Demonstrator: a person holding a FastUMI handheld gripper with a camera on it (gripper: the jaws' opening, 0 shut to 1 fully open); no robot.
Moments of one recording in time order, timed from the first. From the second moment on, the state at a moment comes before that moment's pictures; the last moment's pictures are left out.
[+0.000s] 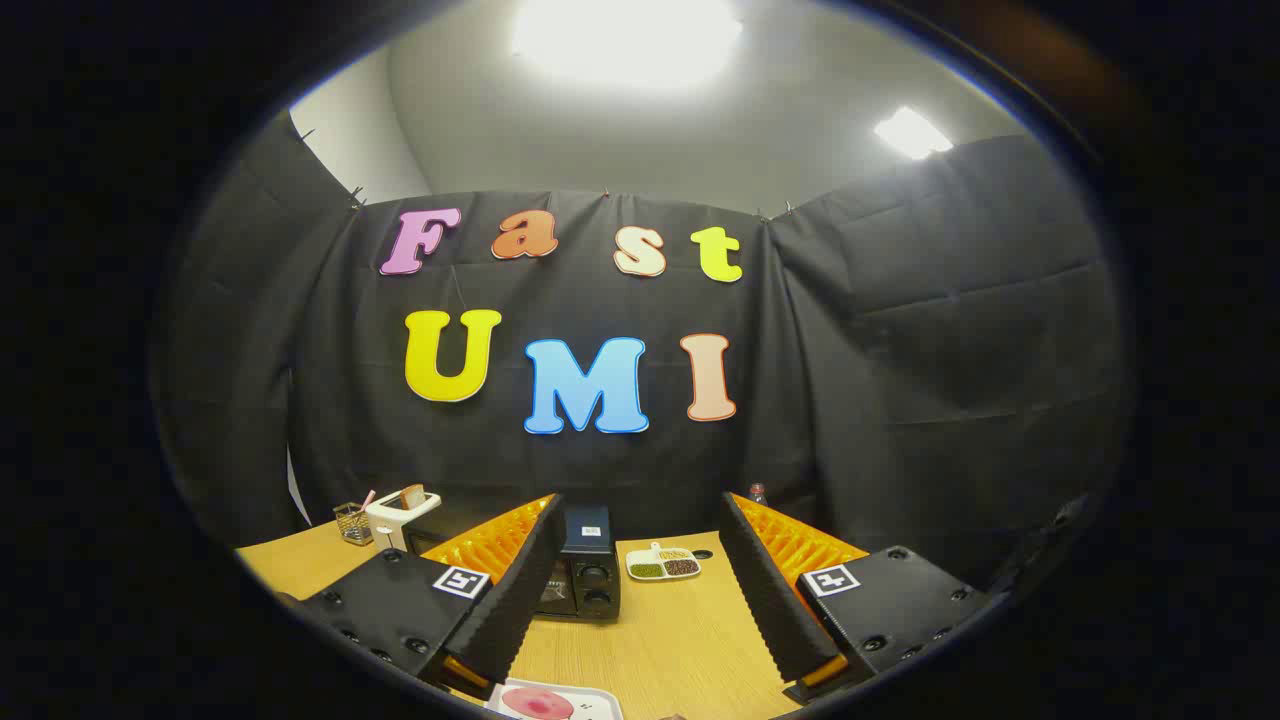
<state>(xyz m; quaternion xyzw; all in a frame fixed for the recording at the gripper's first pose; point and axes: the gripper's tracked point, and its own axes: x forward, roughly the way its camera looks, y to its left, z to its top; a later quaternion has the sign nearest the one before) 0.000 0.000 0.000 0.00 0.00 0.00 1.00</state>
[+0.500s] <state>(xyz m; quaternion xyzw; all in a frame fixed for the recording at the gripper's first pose) -0.010 0.007 0.005 0.00 -0.01 0.00 1.00</state>
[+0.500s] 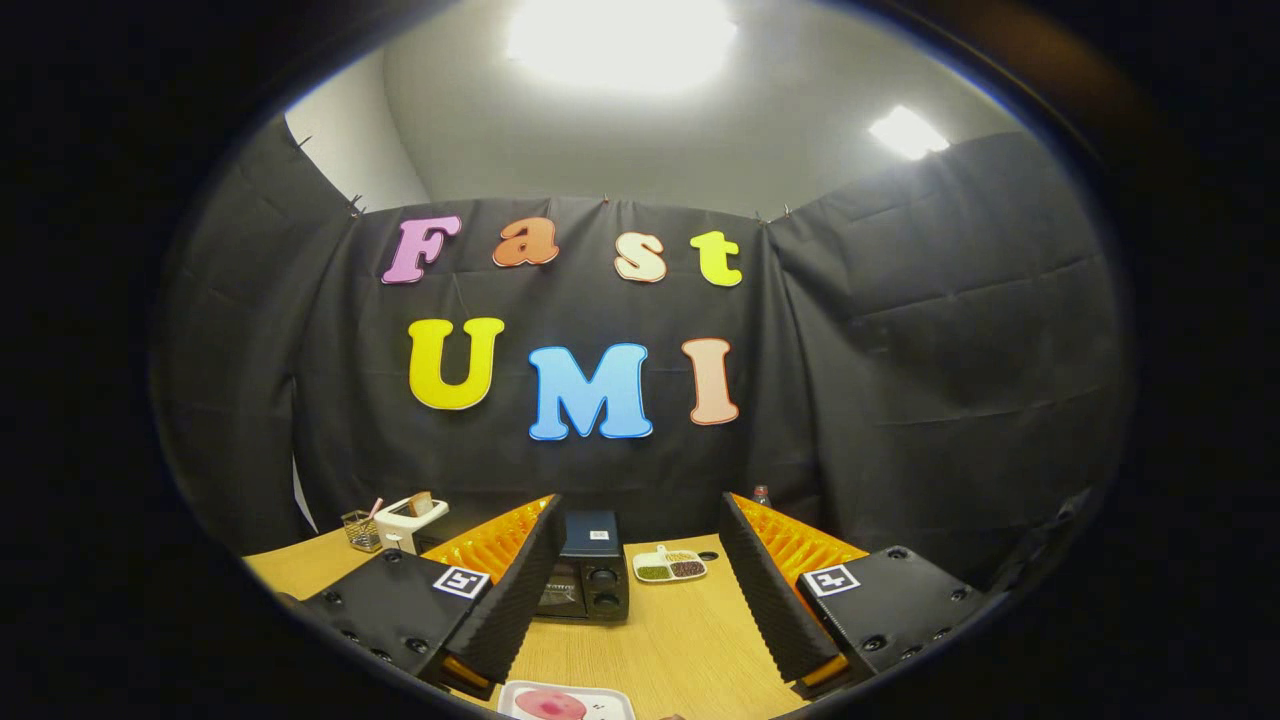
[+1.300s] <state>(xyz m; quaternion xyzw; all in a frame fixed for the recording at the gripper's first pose) -0.007 0.039 0.015 0.01 -0.01 0.01 1.00</state>
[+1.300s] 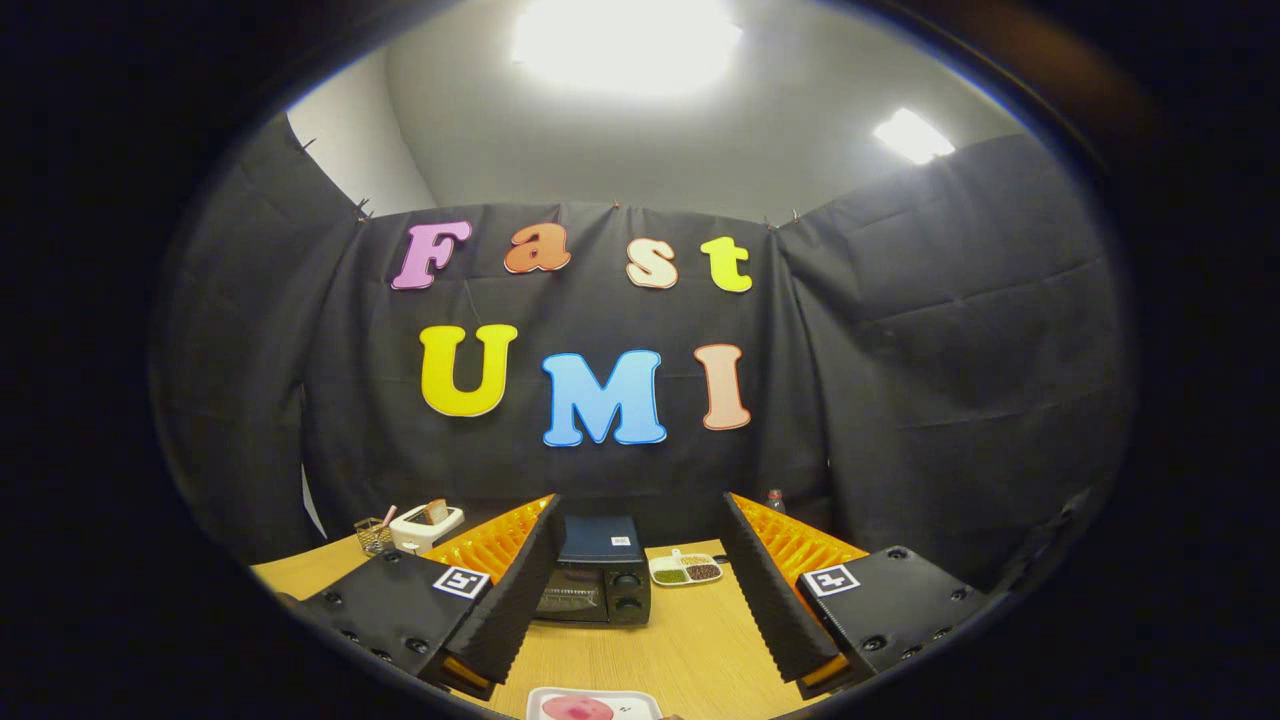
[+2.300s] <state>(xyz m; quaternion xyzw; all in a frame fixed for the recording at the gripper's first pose) 0.132 0.135 -0.064 0.02 0.06 0.08 0.99</state>
